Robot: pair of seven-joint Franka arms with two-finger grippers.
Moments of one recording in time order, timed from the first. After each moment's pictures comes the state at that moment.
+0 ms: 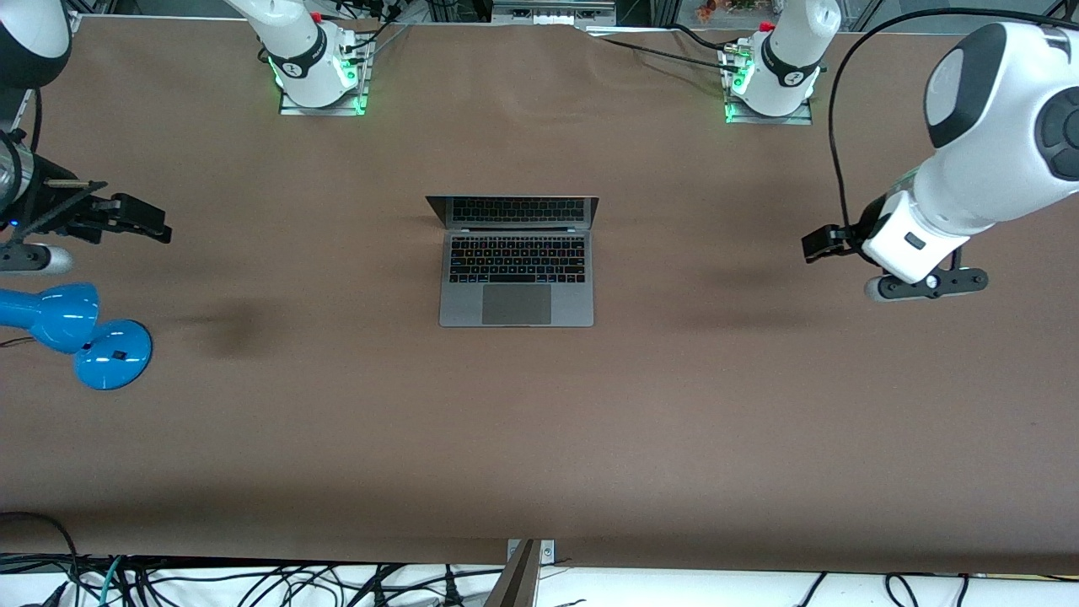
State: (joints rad) left arm -0.19 0.15 0.01 -1.67 -0.05 1.67 -0.29; right arm 0.05 0.16 -0.05 -1.51 0.11 1.54 -0.01
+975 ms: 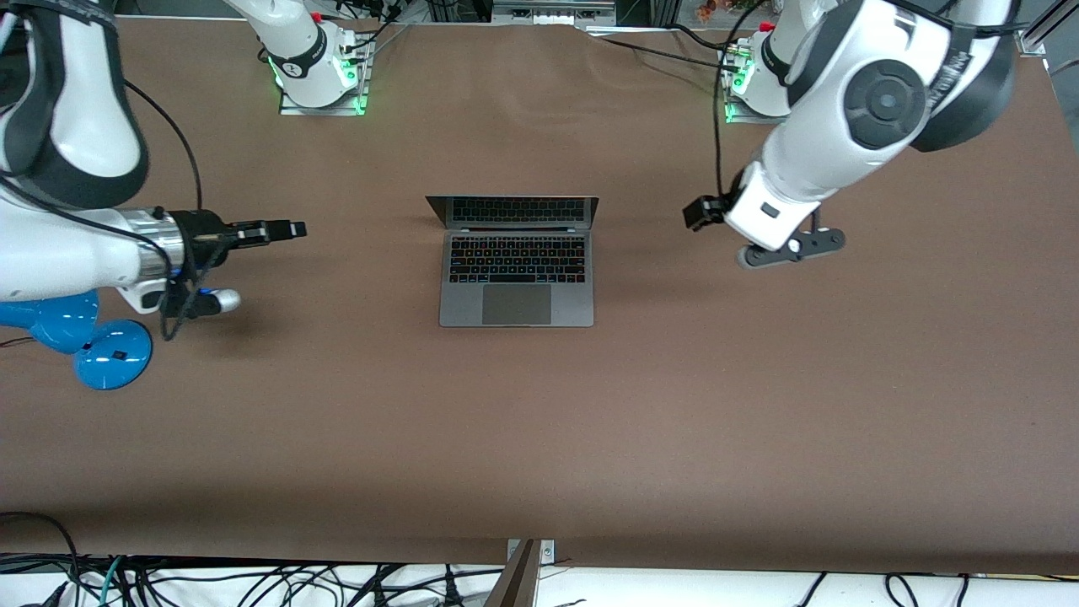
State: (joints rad) left arm -0.41 0.16 -0.01 -1.67 -0.14 1.65 -0.65; right arm 0.12 0.35 -0.04 -1.52 0.47 1.40 -0.01
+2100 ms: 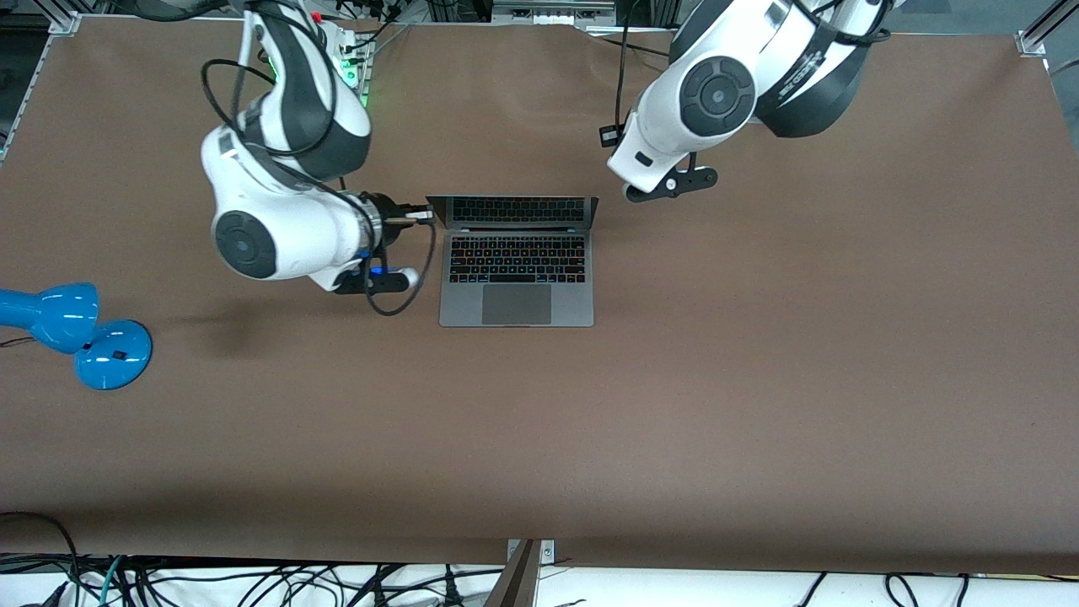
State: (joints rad) left arm -0.54 0.21 -0.08 -1.67 -0.37 1.48 -0.84; right arm 0.45 0.42 -0.04 -1.52 0.47 1.51 0.32
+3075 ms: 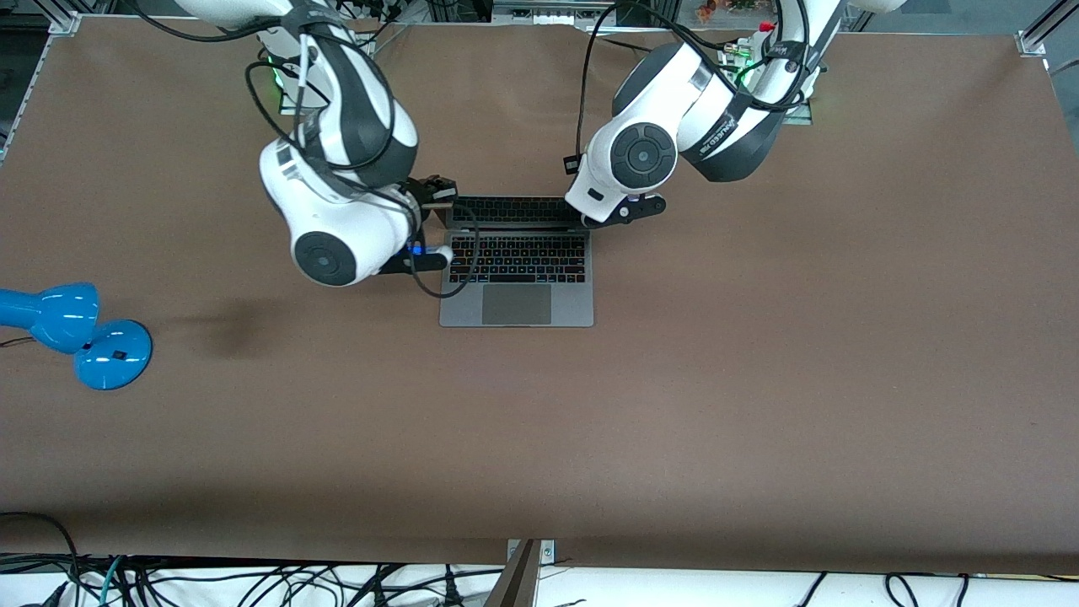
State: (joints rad) left arm -0.60 0.35 -0.09 -1.67 -0.39 1.60 -0.87; right arm 0.53 0.48 -0.03 -1.52 0.47 1.37 0.34
